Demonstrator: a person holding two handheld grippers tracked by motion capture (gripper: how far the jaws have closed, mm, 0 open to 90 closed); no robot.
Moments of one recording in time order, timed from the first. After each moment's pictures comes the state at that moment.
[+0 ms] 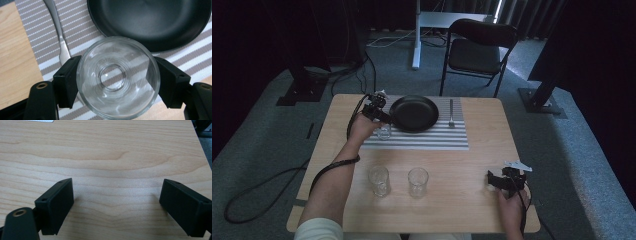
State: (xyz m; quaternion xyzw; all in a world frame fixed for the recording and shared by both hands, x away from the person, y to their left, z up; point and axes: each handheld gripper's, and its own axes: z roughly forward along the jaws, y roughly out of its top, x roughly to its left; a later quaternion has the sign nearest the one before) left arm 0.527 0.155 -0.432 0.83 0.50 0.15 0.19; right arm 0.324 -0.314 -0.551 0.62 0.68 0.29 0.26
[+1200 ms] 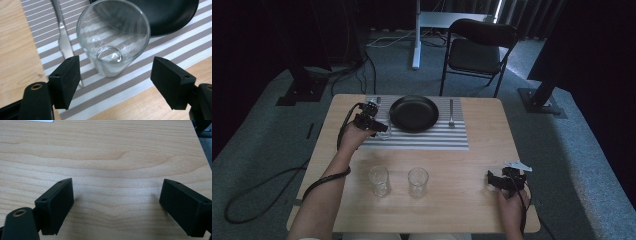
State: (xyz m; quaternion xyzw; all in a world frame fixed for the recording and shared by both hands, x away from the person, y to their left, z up) left arm 0.485 0.179 -0.436 0.82 0.51 0.15 0.24; right arm 0.324 -0.314 -0.551 0.62 0.68 0.29 0.26
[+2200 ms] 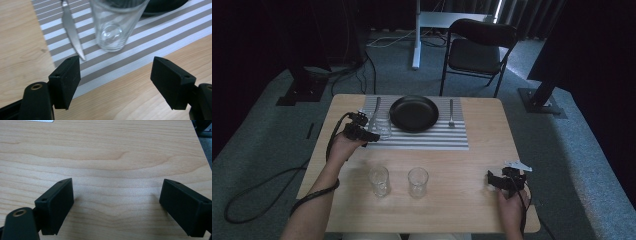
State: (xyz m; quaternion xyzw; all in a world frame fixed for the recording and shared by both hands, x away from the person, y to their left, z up) left arm 0.447 0.207 -0.445 0.81 0.51 0.15 0.24; right arm 0.324 -0.314 -0.551 0.62 0.68 0.29 0.26
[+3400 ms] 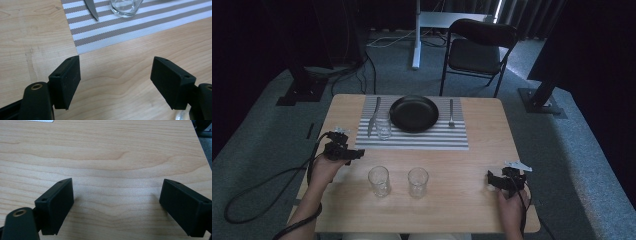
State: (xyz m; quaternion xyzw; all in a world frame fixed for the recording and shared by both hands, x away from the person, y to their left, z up) left arm 0.382 0.257 -0.464 0.77 0.55 0.13 0.28; right arm 0.324 -0.314 -0.551 0.62 0.68 0.29 0.26
